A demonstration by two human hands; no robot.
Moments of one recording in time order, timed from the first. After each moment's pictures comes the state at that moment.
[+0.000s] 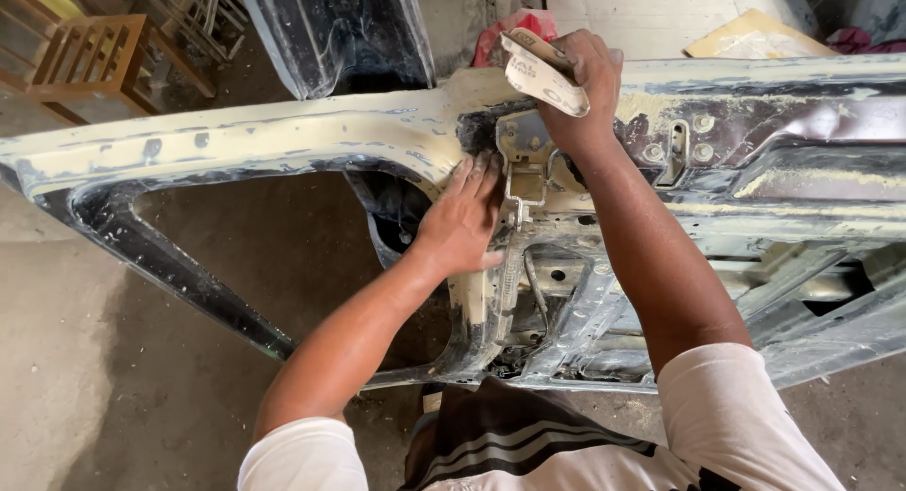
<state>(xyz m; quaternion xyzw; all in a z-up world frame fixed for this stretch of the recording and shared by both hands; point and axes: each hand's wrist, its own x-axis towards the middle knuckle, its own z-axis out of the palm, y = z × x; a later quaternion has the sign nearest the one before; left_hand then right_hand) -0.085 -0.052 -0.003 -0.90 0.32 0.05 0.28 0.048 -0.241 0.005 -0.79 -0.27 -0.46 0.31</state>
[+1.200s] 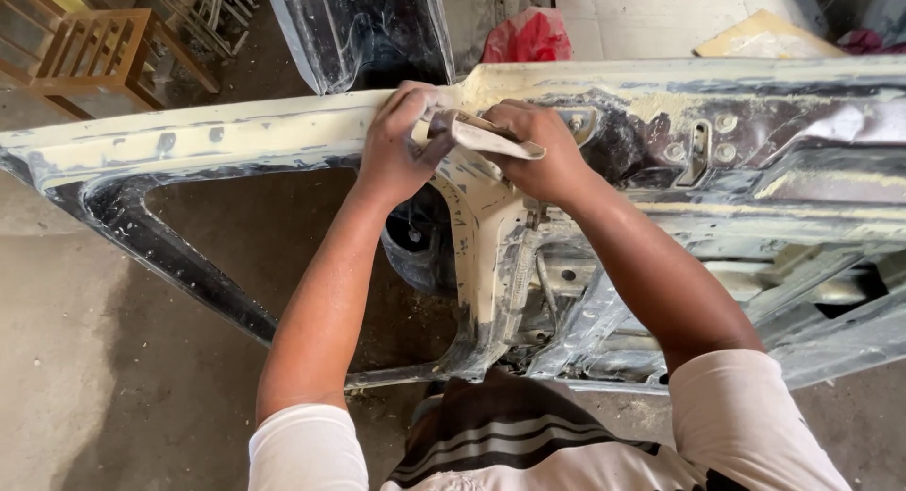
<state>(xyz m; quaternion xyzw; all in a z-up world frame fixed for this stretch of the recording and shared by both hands) -0.039 0.044 0.021 -0.81 0.30 -0.35 -0.36 -0.019 -0.184 0.025 -0.86 -0.35 -0.15 0.34</state>
